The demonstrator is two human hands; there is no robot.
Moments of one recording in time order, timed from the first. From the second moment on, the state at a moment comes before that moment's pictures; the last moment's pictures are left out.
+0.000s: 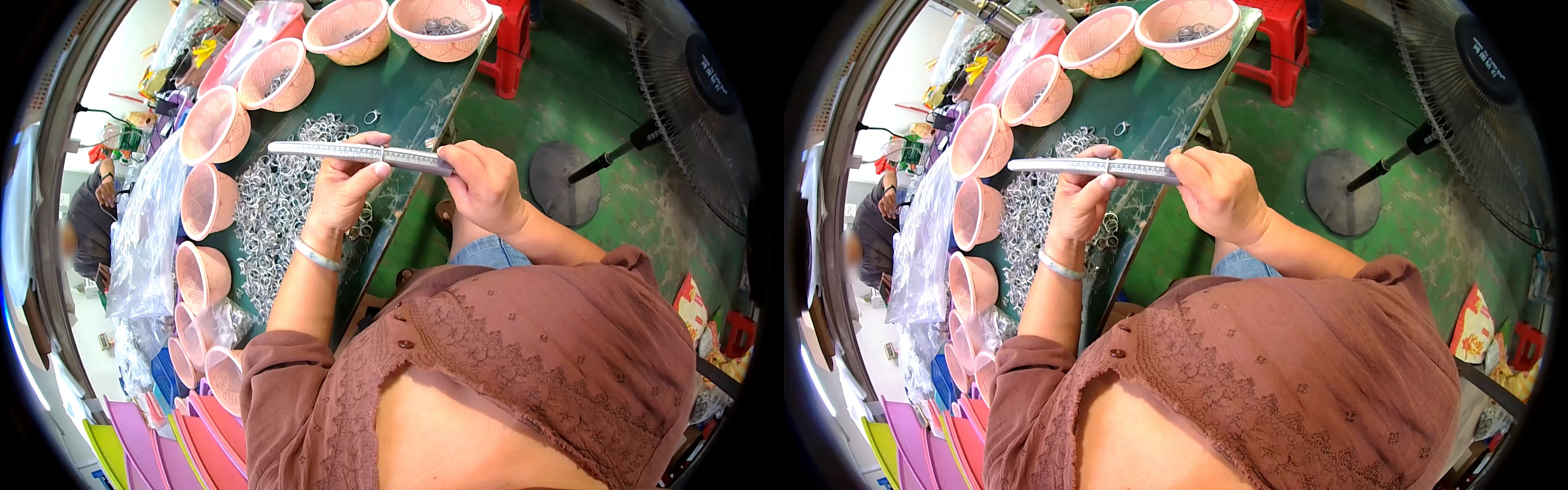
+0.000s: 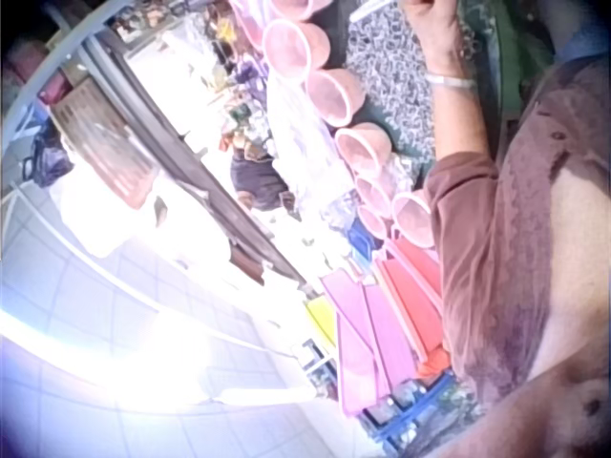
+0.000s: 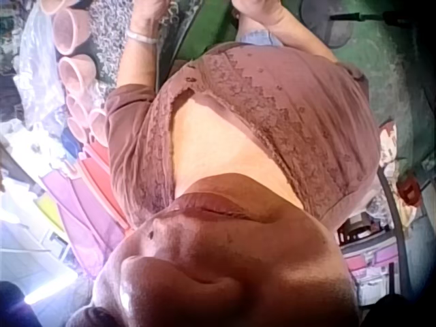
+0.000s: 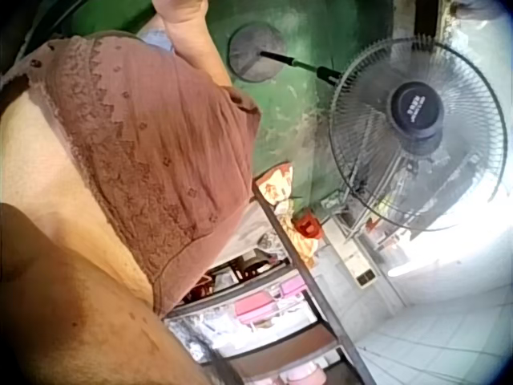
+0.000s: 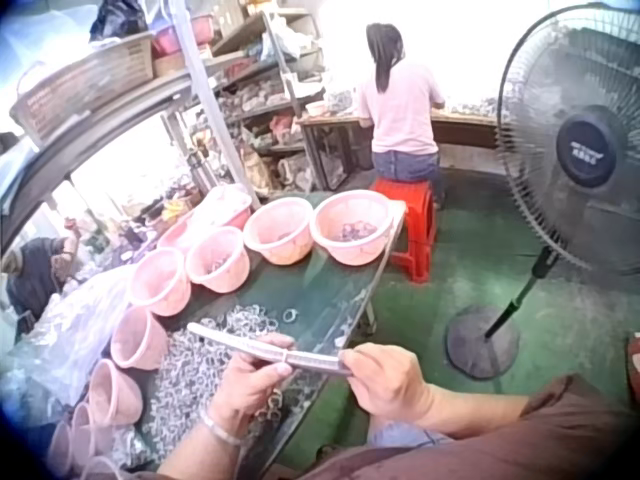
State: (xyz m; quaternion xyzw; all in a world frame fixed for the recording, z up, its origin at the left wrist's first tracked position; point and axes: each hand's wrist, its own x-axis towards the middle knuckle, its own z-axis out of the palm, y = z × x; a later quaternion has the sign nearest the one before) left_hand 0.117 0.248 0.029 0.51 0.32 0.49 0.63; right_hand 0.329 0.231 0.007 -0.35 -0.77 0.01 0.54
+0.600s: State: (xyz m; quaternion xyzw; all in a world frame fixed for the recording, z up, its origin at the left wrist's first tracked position) left_hand 0.083 0.315 0.041 0.30 0.42 0.57 0.64; right_hand 0.366 0.234 -0.024 -0.42 -0.62 0.38 0.54
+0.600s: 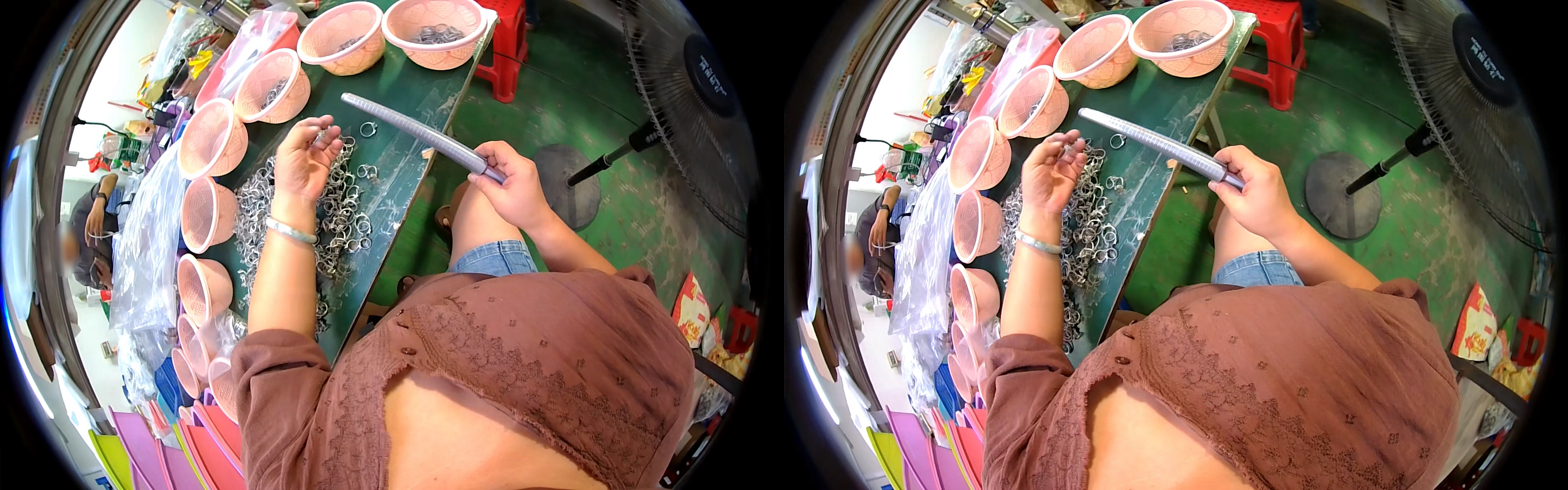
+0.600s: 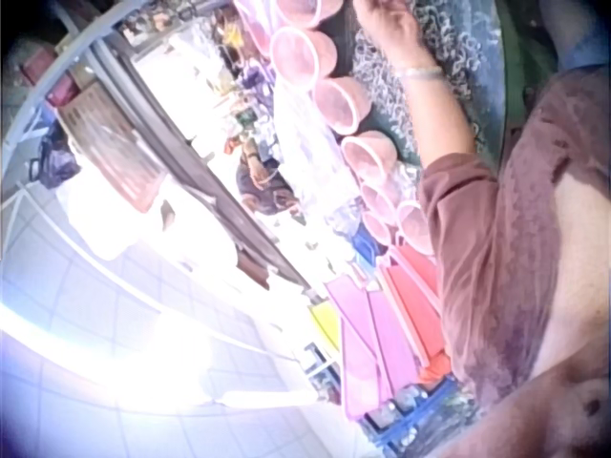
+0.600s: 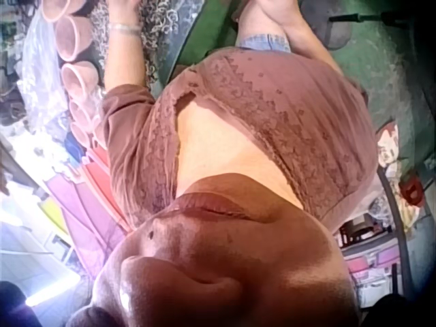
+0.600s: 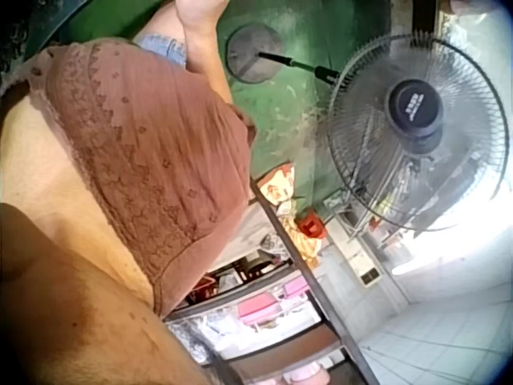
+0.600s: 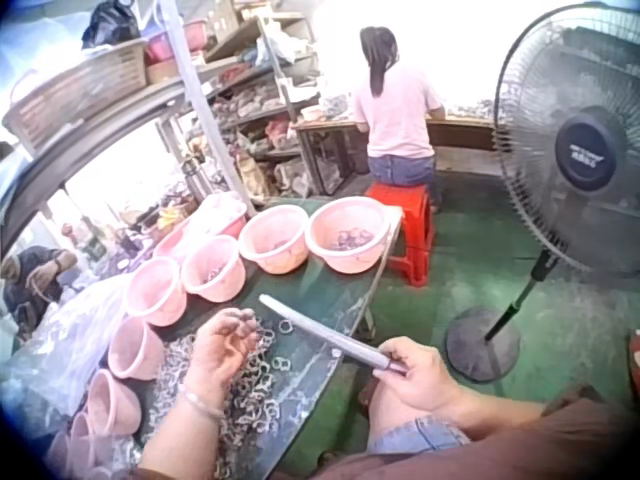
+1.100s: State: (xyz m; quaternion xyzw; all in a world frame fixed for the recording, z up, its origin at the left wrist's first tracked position) left_hand 0.115 0.356 0.019 0.75 0.61 0.18 0.19; right_hand 0.366 0.238 -0.029 -0.44 -0.61 0.39 0.53
